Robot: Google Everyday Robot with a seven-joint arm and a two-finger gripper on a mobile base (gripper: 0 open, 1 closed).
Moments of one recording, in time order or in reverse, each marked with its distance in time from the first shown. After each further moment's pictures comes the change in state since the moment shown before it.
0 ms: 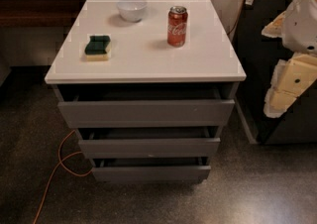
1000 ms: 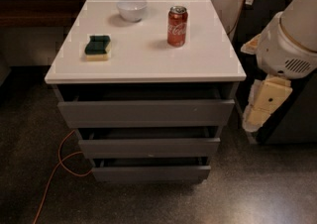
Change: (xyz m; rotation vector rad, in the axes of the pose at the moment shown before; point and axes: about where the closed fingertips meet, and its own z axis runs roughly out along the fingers) arm -0.016 0.013 0.043 -0.020 -0.036 -0.039
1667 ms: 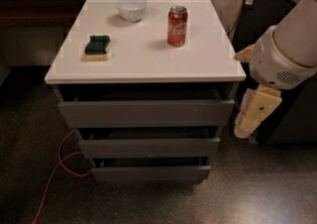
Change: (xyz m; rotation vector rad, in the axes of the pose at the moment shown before) arm -0.005 0.006 0.024 -0.011 -0.059 -0.002
